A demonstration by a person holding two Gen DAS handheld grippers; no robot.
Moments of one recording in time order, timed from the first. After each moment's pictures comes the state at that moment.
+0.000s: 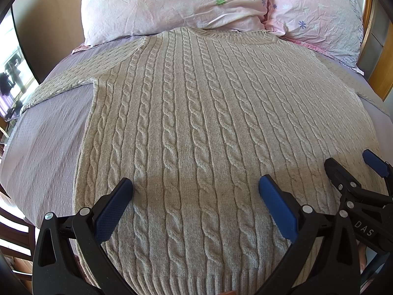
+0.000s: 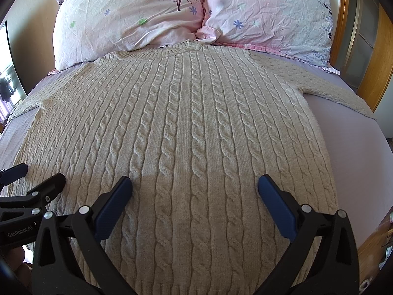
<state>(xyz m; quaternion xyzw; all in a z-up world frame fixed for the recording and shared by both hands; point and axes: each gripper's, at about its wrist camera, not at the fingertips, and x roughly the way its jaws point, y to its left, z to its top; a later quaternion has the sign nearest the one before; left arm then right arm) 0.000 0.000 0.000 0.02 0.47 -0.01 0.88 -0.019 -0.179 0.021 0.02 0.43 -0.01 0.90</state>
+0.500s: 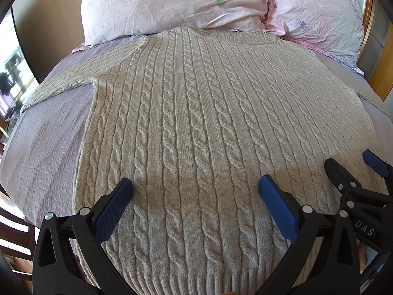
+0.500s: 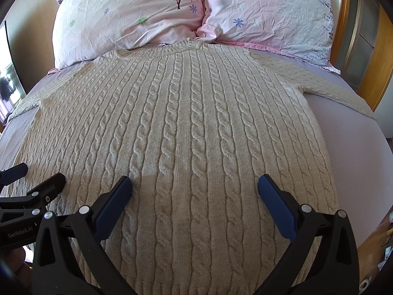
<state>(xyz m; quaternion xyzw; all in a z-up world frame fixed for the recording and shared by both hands) 0.000 0.000 0.000 0.02 0.47 -0.01 0.88 -0.020 -0.179 0.020 0.02 0.44 -0.01 0.90</state>
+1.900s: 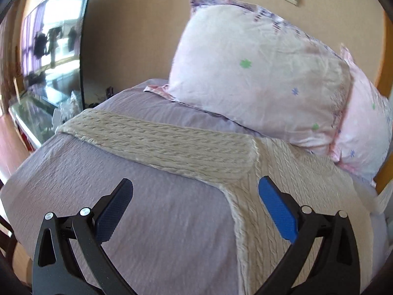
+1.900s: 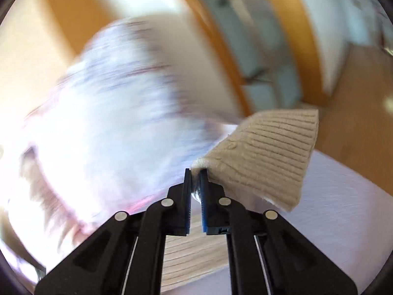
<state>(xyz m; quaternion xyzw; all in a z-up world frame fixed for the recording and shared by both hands) 0.056 0.222 0.059 -0.16 0.30 0.08 0.94 0.115 -0.455 0.145 0.26 0.23 -0.08 0.94</state>
